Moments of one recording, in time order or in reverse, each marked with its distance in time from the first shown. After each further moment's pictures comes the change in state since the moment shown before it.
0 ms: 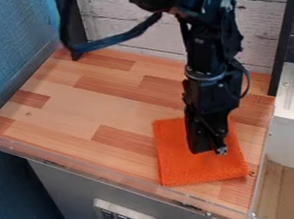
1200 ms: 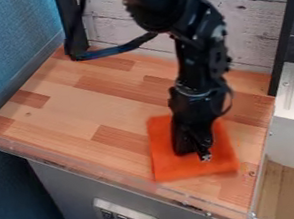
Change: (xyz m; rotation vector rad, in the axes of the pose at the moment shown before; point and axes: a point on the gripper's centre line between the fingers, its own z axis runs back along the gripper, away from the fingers) arm -0.016 0.028 -0.025 0.121 0.036 0.101
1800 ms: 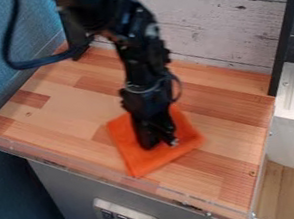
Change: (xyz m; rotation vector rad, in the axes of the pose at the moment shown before) arm -0.052 0.040 -0.007 -0.012 -0.056 0.401
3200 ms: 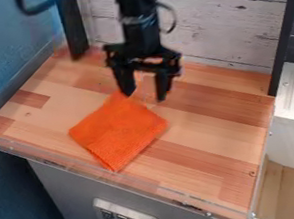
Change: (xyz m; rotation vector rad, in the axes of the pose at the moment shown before) arm 0.051 0.020 0.056 -0.059 0.063 0.432
